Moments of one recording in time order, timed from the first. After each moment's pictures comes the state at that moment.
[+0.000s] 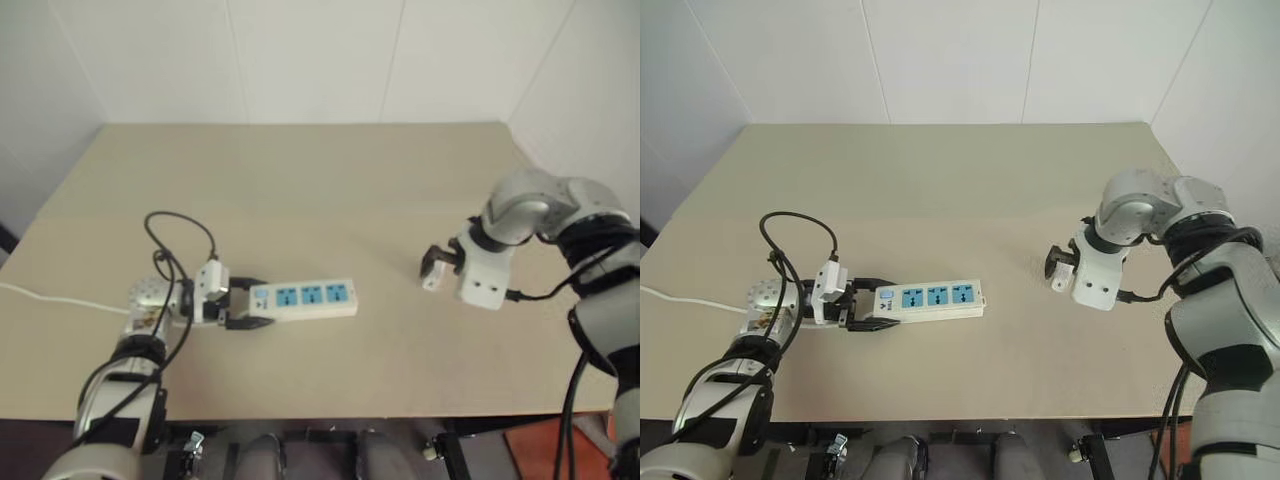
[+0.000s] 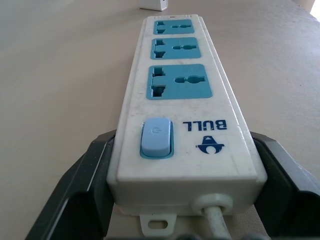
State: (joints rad) left arm -0.71 0.50 0.01 1.02 -0.21 -0.51 -1.60; right arm -1.33 -0.79 0.73 1.01 -0.55 -1.40 1.32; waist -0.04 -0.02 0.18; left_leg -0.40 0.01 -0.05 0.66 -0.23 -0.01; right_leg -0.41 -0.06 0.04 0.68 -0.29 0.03
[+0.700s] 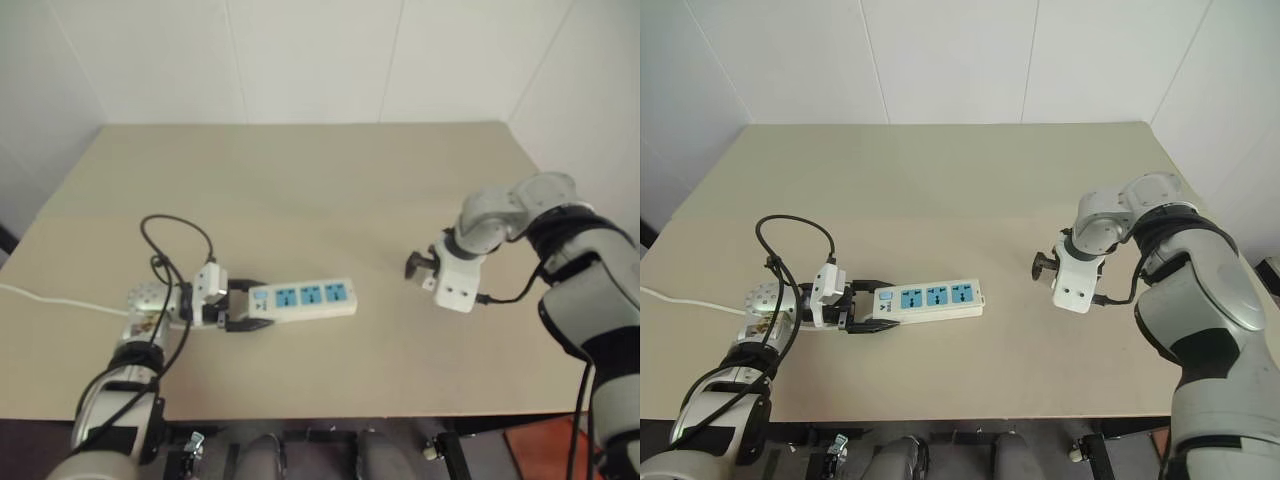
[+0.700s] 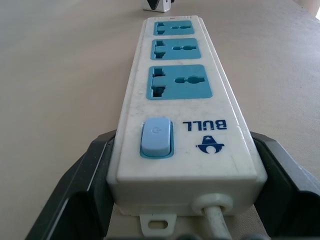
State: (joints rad) left arm -0.66 0.50 0.02 0.95 -0.21 -0.48 -1.58; right arm -1.41 -0.68 0.88 1.15 -1.02 -1.34 0.77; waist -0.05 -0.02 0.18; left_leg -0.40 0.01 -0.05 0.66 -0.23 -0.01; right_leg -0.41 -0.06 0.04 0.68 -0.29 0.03
